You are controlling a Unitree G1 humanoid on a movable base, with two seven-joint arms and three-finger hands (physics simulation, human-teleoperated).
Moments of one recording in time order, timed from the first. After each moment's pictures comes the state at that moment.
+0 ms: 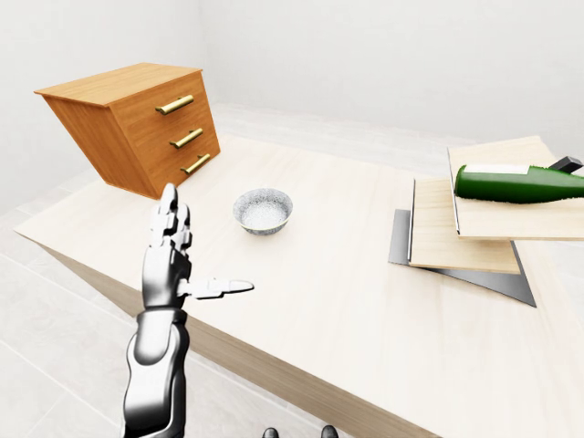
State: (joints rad) left arm 0.01 0.06 0.16 -0.41 -0.04 0.09 -0.08; right arm -0.54 -1.16 -0.60 0.87 1.13 0.09 0.01
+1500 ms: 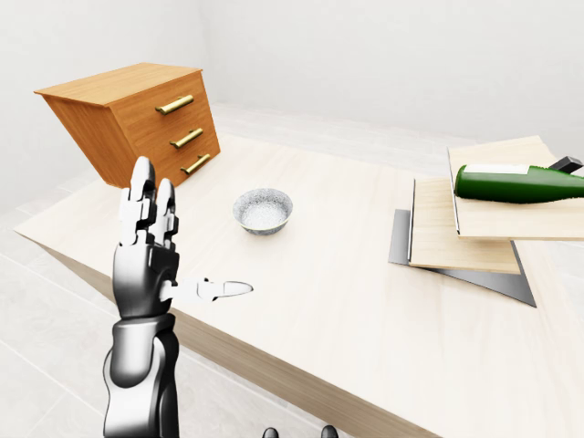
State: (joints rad) left arm 0.04 0.05 0.17 -0.63 -0.06 0.09 -0.10; right arm -0.50 -1.36 -0.66 -0.19 1.70 0.09 -0.52
